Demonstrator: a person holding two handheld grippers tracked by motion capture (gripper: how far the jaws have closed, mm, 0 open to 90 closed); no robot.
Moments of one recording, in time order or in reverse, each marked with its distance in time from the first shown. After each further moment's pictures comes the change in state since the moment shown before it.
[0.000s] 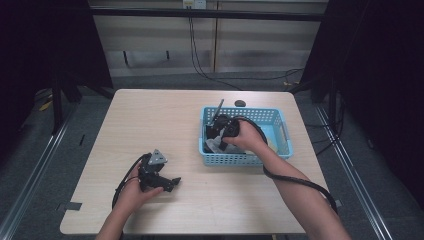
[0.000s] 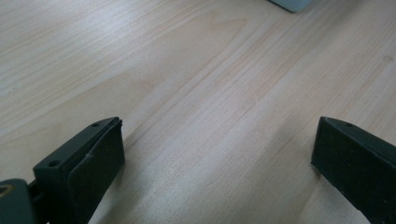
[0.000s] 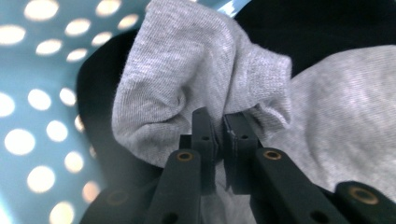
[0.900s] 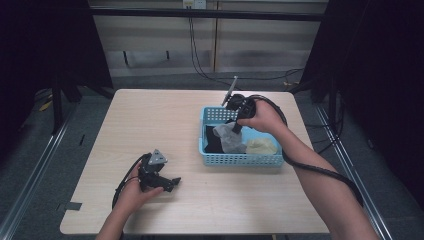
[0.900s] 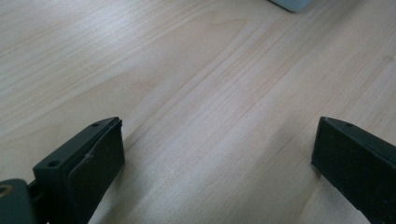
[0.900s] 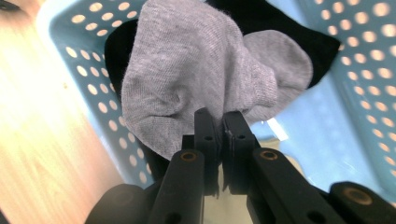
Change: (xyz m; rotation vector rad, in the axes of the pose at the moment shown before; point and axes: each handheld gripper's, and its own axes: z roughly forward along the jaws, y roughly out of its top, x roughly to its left) left arm 0.000 0.000 0.000 0.004 -0.007 0.000; right arm -0.010 -0.013 -0.090 -0.006 -0.070 -0.003
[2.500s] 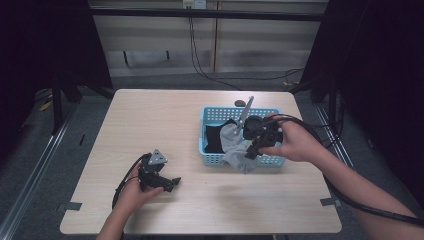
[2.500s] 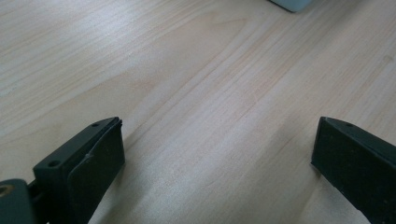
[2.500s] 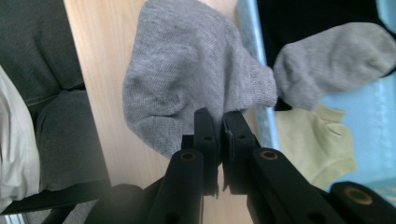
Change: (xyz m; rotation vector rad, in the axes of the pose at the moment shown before) left arm 0.000 0.000 0.000 -0.003 0.005 0.000; right arm 0.102 -0.070 -0.064 -0.015 0.028 -0.285
